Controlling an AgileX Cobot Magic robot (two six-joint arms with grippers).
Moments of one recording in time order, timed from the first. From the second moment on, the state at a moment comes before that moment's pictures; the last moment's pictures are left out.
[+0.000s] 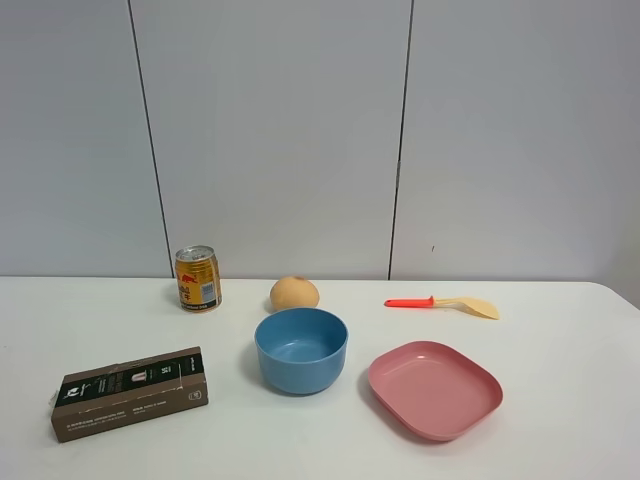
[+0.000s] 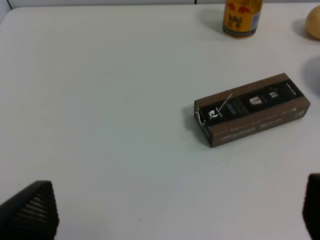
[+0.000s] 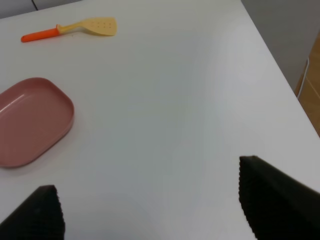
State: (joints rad) left arm 0.17 -0.01 -0.51 -0.16 1.05 0.15; right arm -0.05 0.00 -0.50 0.02 1.07 0.03
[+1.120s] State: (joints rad) left arm 0.17 -0.01 -0.51 -0.16 1.05 0.15; right arm -0.05 0.00 -0.50 0.02 1.07 0.03
